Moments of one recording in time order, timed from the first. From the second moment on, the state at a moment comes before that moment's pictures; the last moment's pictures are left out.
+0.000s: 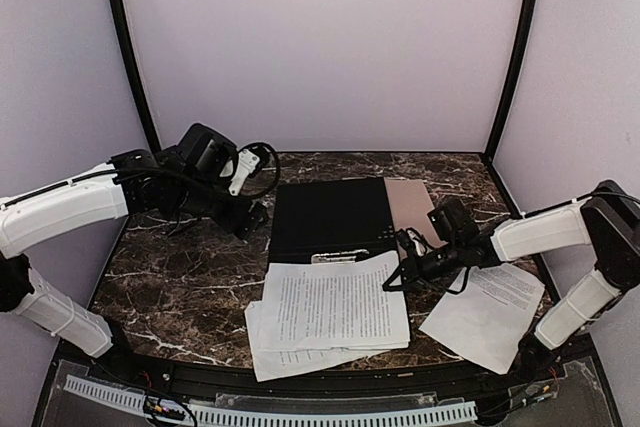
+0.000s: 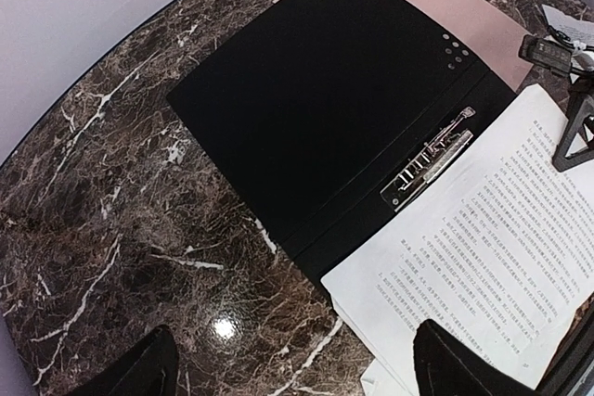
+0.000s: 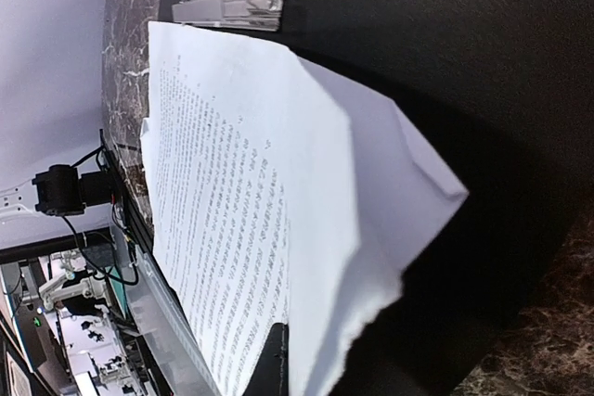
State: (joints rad) left arm -0.83 1.35 1.21 -0.69 -0.22 -0.05; right arm 0.61 1.51 0.62 -0.05 -0.70 0.66
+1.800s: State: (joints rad) left arm -0.84 1.36 1.15 -0.61 -0.16 -0.07; right arm 0.59 1.57 0.61 0.04 -0.62 0.69
